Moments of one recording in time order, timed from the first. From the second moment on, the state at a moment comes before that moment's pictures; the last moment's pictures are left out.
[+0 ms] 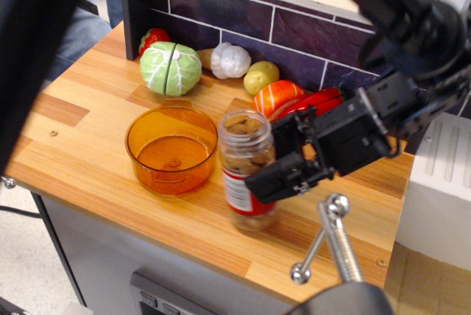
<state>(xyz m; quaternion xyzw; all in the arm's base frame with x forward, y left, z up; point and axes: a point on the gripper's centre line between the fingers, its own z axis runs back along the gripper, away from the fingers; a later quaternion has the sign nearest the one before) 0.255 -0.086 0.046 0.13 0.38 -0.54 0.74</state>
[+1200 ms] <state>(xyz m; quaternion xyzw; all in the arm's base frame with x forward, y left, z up) 0.281 -0.055 0.079 -0.25 0.03 -0.48 0.84</state>
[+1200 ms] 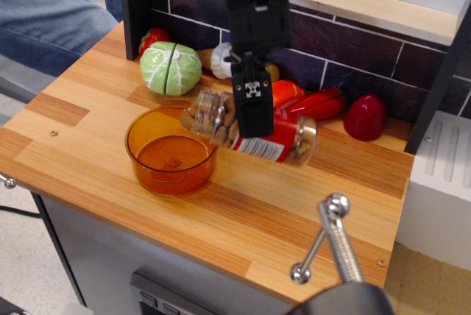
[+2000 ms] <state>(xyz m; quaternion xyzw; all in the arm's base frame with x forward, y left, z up) 0.288 -0.020 0.083 -0.23 -0.13 -0.34 0.90</state>
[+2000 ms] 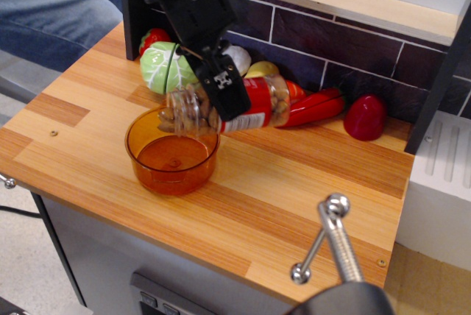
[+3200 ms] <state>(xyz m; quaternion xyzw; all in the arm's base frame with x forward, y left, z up) 0.309 -0.013 0.100 -0.13 -0.29 -0.21 0.93</state>
